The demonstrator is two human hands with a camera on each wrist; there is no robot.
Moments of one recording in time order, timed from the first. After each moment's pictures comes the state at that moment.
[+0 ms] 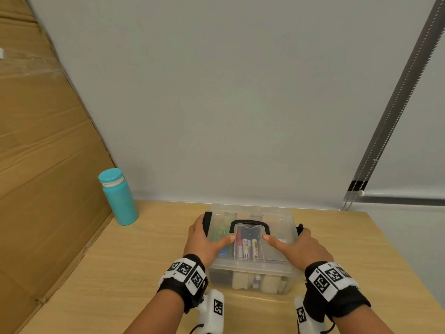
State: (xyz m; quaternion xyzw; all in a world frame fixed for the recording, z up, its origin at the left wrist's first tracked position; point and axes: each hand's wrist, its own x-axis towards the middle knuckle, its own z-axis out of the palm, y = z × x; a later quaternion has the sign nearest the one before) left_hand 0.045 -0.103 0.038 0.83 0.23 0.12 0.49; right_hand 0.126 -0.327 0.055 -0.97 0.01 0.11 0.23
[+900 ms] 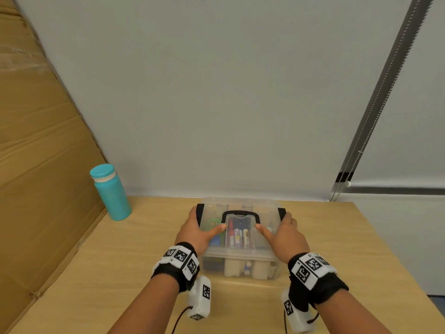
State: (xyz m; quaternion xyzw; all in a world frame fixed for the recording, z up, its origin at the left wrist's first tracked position) left_hand 0.043 -0.102 0.044 0.85 0.22 0.08 0.47; right_hand 0.116 -0.318 0.049 -0.97 -0.06 0.05 0.23
